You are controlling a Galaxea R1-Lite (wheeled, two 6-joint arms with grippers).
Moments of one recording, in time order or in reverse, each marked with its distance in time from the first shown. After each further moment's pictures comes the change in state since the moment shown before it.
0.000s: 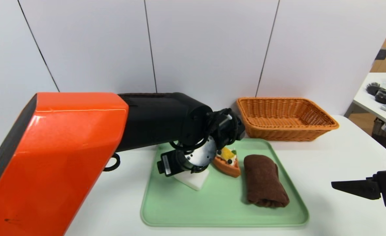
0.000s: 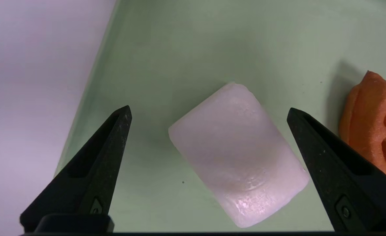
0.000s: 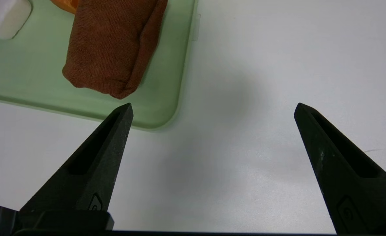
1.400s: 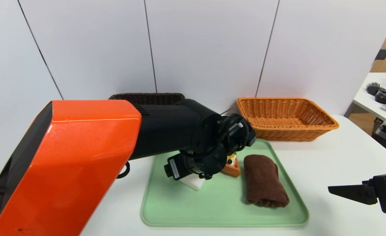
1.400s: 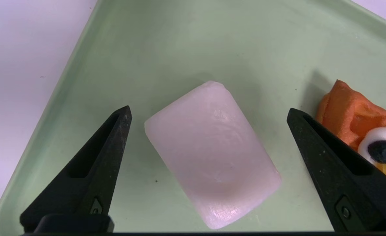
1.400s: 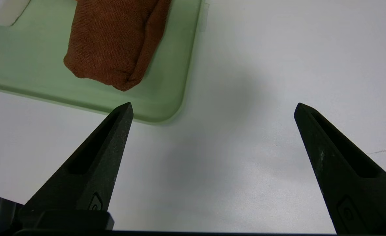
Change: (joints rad) left arm -0.035 0.022 -0.013 -0.030 0.067 -0.112; right arm 0.028 0.009 0.015 -0.001 0.001 -0.001
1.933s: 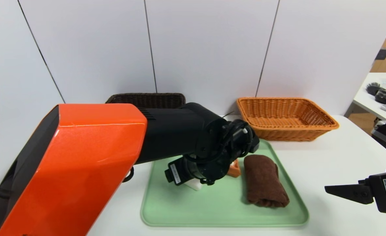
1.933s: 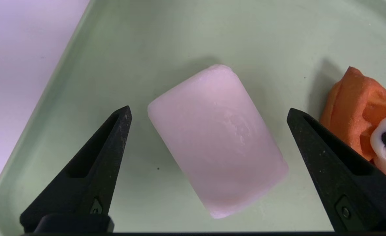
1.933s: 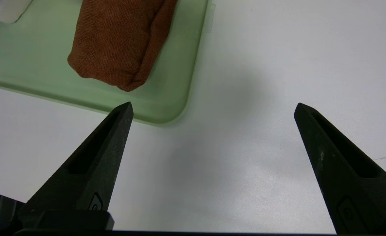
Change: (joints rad) left arm -0.026 0.009 0.000 0.031 0.003 -0.057; right arm 0.016 0.014 -0.005 -0.004 0.000 -0.001
